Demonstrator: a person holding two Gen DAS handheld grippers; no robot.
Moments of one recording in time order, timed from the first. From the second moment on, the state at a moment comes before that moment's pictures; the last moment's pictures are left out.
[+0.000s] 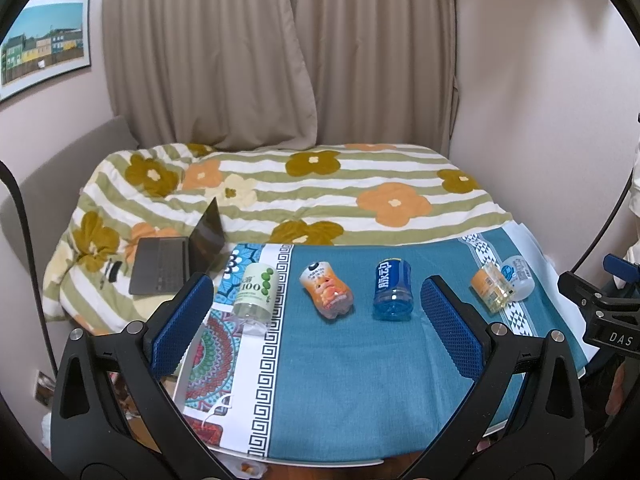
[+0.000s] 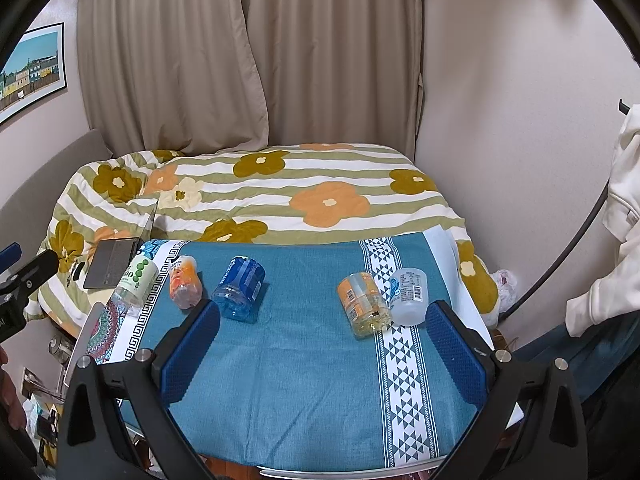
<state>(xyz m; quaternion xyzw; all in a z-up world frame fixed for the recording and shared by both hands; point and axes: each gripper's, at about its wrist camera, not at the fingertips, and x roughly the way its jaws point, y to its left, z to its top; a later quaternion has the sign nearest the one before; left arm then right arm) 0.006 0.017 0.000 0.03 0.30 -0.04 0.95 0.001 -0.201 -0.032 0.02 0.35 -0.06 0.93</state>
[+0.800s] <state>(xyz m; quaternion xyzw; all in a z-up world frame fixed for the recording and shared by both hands) 0.007 0.014 -0.001 0.03 0.30 -0.04 0.95 -0.001 -0.197 -0.035 0.02 0.35 -0.06 0.93</state>
